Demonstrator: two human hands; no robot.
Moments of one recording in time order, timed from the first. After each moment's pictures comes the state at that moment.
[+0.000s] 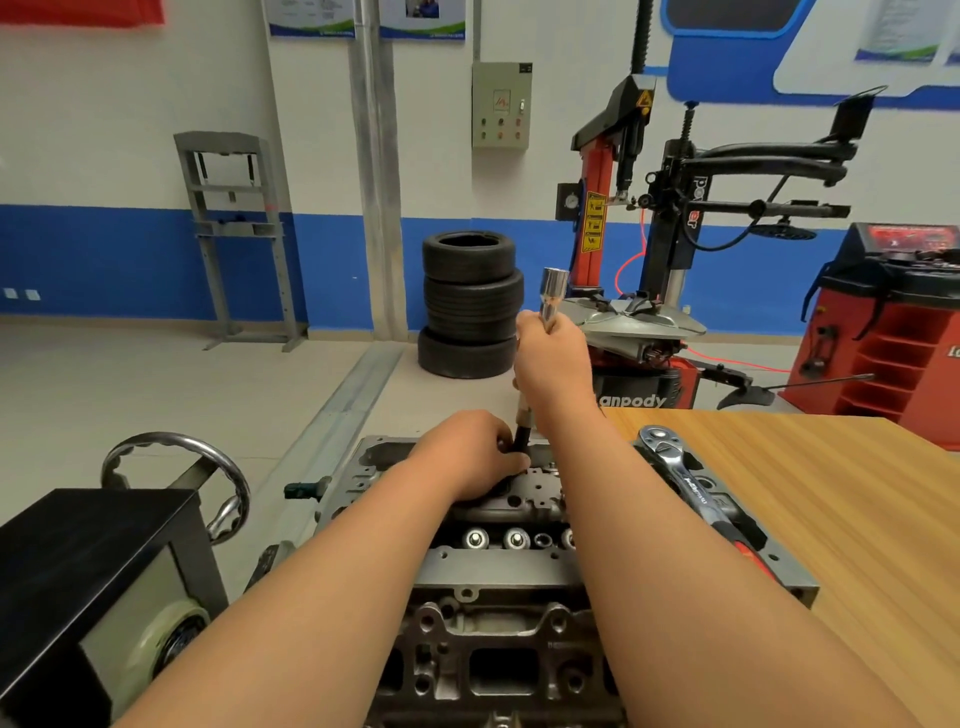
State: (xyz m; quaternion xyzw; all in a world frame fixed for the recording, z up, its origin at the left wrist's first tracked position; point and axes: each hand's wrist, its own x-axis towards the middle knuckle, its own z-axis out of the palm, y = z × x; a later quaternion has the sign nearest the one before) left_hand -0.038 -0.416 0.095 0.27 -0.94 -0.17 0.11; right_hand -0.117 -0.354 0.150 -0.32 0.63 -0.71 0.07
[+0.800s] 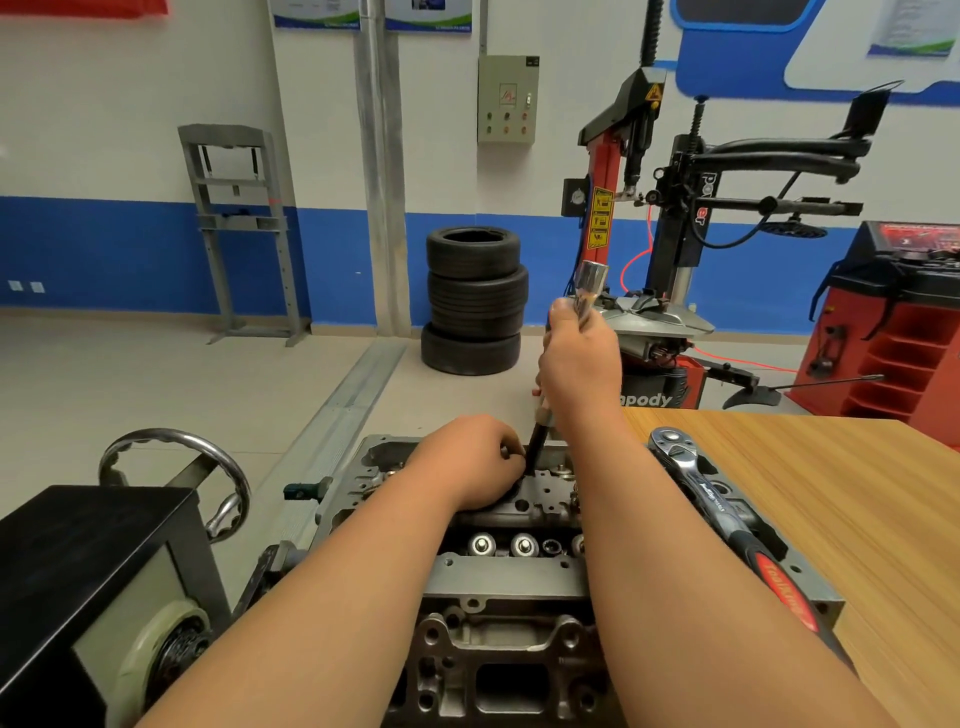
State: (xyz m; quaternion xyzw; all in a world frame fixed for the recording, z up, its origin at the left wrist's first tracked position) left_hand -0.029 -0.415 0.094 0.25 -0.94 -0.18 0.12; right_hand -0.126 -0.354 0.145 -0.31 0.62 -0.72 0.01
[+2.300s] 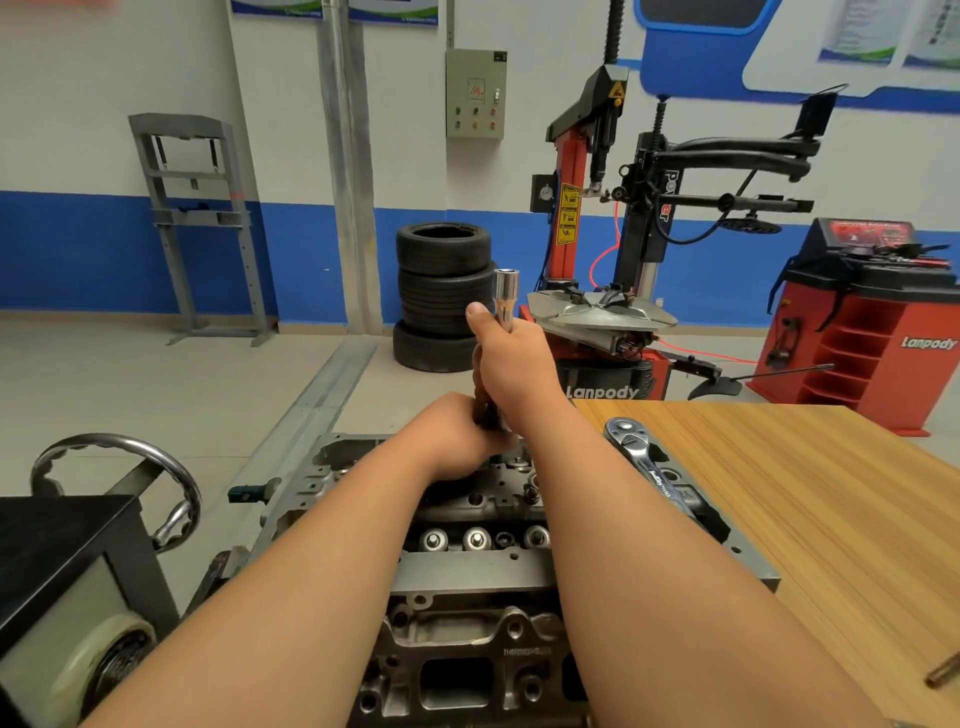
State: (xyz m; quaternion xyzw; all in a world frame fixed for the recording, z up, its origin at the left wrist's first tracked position) left_hand -0.053 -0.406 0.106 0.25 -0.89 -0.36 0.13; right_hand -0.127 -0.352 0.143 -0.37 0.64 -0.67 0.11
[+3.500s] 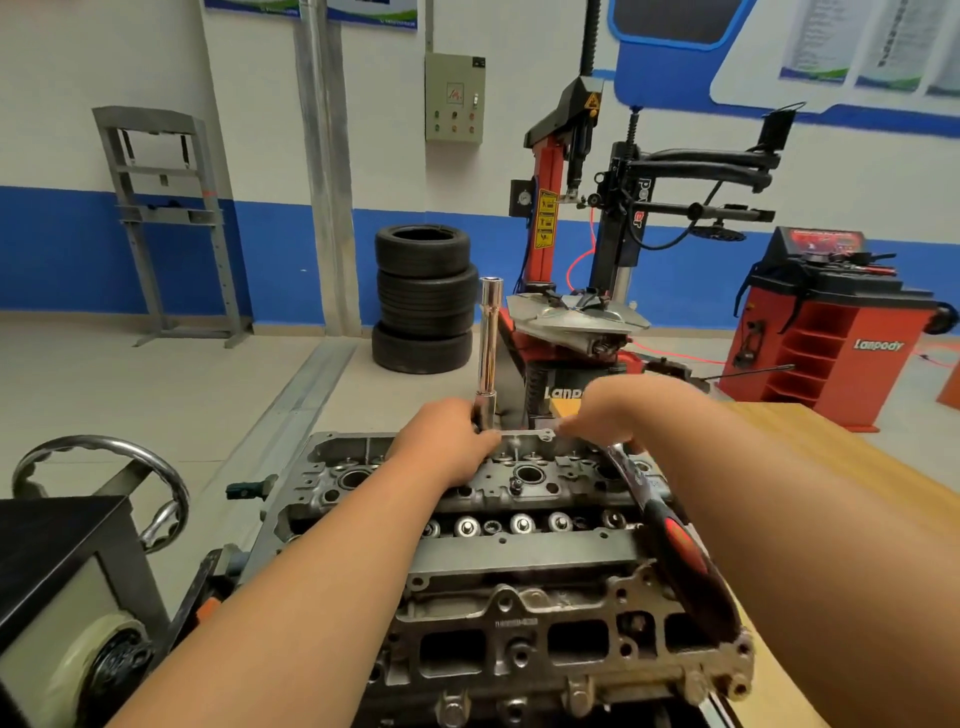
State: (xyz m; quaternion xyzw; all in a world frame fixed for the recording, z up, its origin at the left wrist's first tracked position) left_hand -0.060 -0.400 0.092 0.30 -0.91 -0.23 0.18; right_hand -0.171 -0.259 0.165 -0.36 0.93 0.07 0.06
